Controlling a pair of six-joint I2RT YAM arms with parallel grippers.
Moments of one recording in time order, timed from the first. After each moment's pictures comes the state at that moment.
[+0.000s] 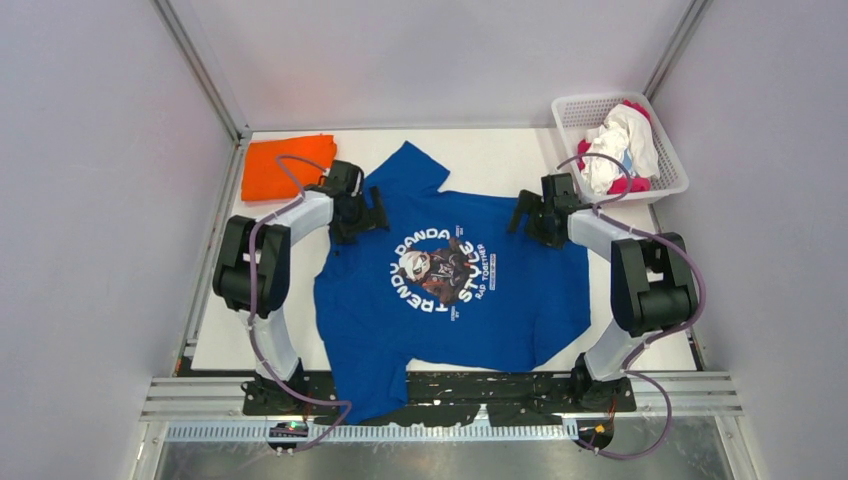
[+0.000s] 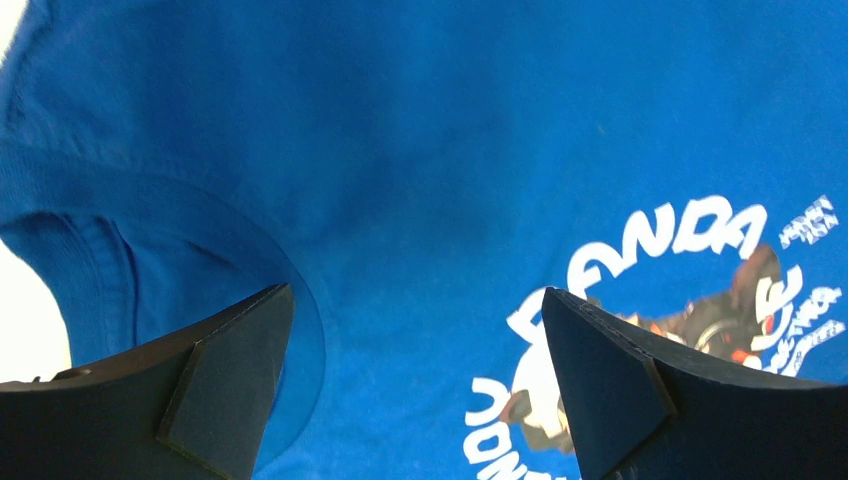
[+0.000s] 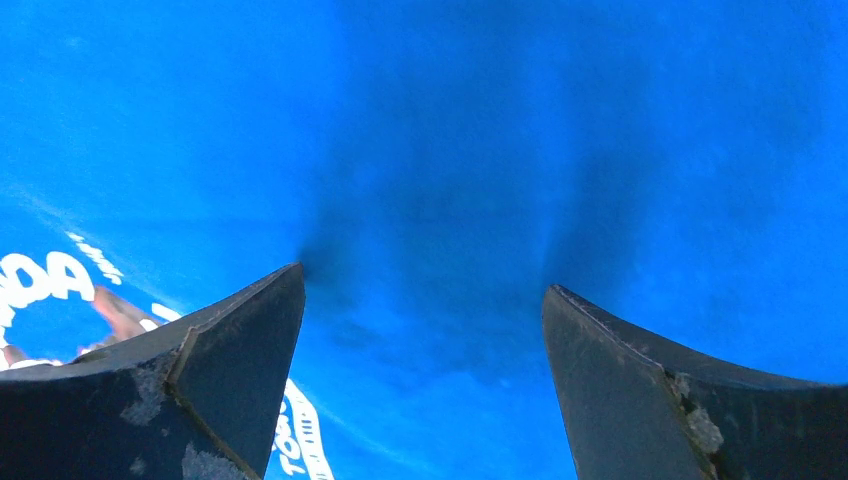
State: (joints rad) left arm -0.28 1.86 1.23 -0.44 0.08 -0.55; right arm 0.14 1.67 0.95 -0.23 -0.01 0.49
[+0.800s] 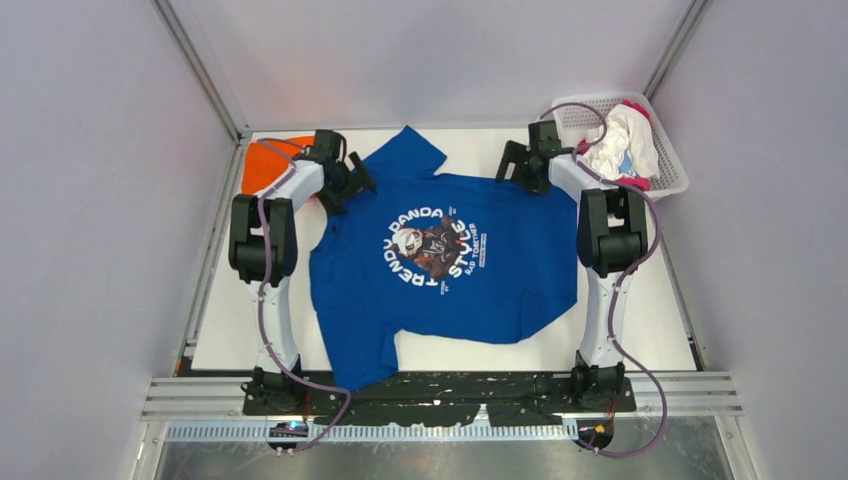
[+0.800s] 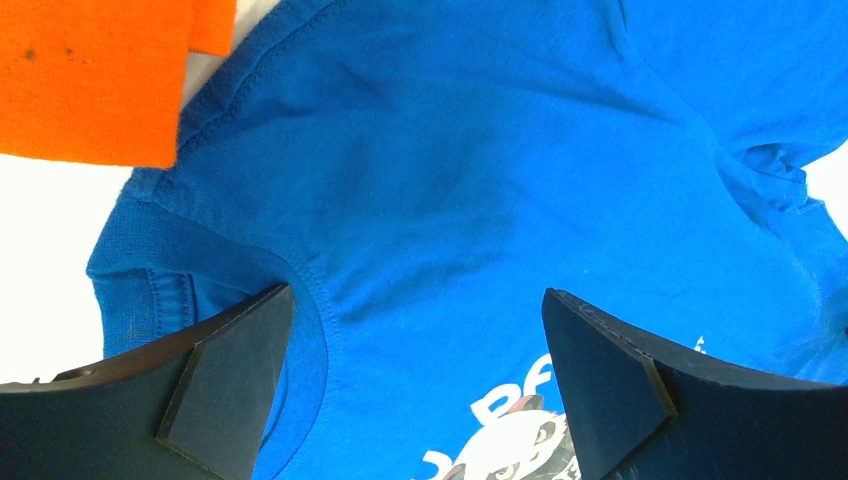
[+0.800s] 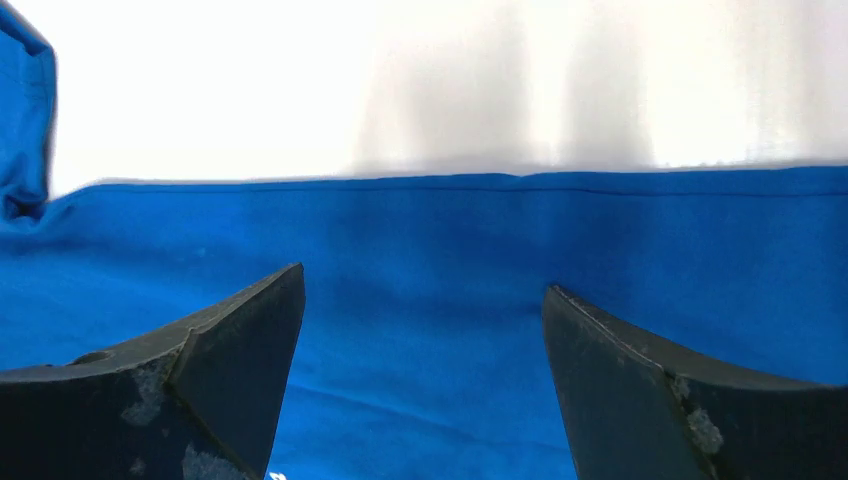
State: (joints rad) left arm -0.14 2.14 1.65 -0.54 0.10 -0.69; right arm 0.13 2.18 1.65 -0.36 -0.06 0.44
